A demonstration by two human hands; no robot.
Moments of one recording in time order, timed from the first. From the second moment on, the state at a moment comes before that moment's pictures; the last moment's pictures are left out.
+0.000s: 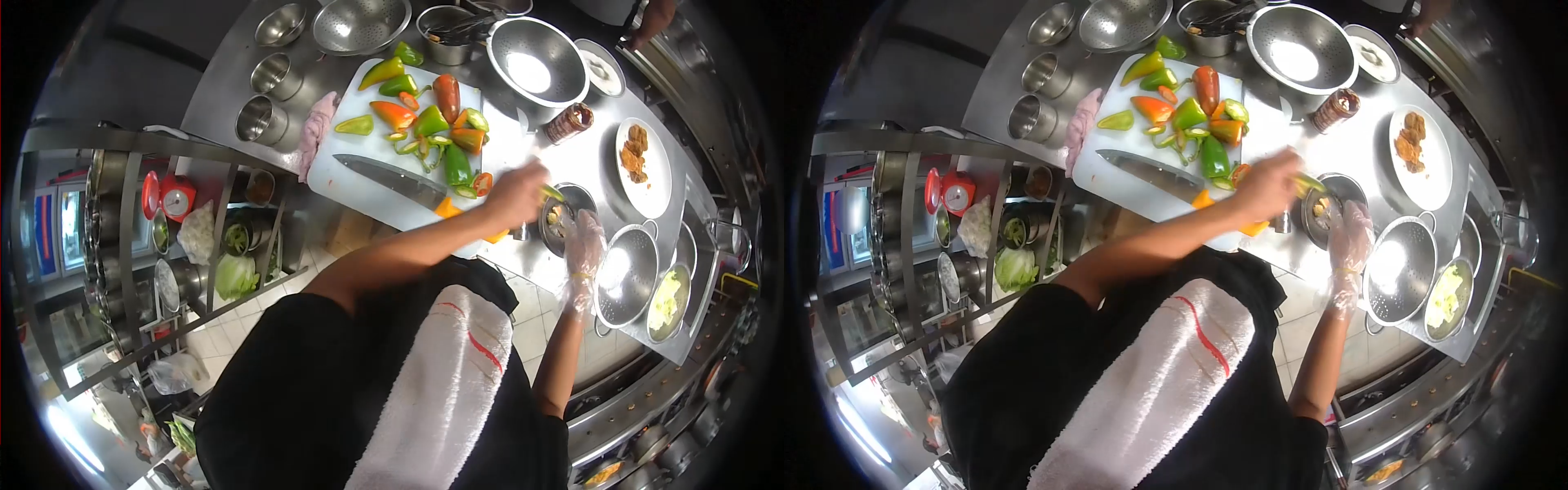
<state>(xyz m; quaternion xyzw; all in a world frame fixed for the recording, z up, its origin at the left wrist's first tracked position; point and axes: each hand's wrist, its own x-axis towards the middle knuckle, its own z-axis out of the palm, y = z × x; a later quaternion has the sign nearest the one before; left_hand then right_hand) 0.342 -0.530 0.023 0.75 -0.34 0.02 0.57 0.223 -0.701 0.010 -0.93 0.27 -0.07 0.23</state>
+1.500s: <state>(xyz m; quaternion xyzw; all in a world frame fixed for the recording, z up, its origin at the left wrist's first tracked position) 0.514 -0.351 -0.011 0.93 -0.34 0.00 0.17 0.268 -0.514 0.003 -0.99 -0.11 0.04 0.11</state>
